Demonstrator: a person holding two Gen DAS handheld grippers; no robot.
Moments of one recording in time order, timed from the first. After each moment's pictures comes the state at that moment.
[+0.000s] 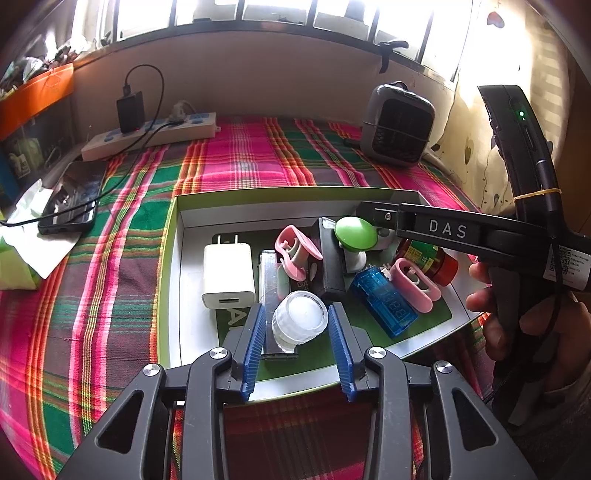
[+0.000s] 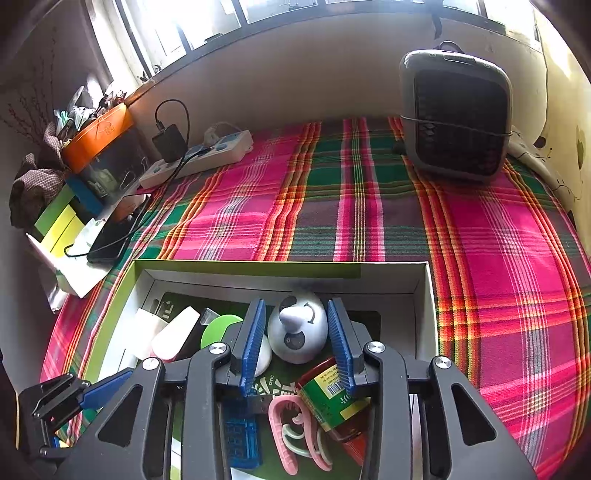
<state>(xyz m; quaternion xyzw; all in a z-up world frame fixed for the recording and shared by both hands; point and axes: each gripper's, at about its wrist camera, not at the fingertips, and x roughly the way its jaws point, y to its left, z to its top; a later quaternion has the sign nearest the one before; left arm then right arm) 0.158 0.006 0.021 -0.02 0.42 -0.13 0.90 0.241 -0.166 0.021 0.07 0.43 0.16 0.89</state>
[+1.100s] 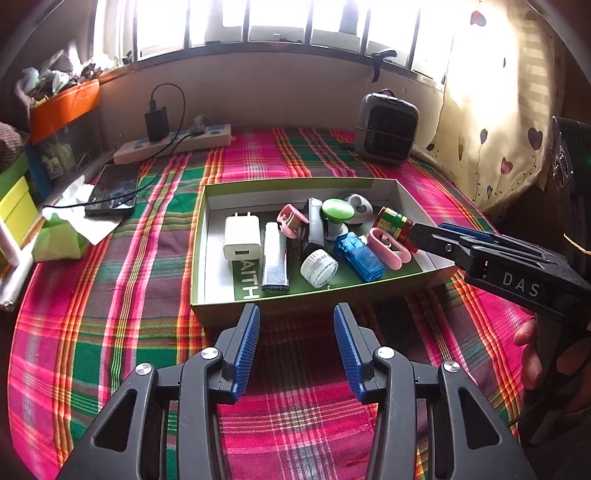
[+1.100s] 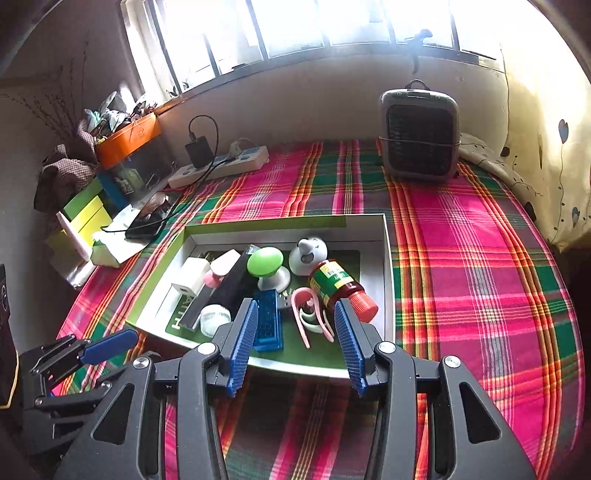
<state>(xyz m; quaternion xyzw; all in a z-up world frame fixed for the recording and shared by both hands) 0.086 0.005 0.041 0.00 0.40 -0.10 0.91 0.136 -0.182 0.050 0.05 0.38 0.16 0.91</state>
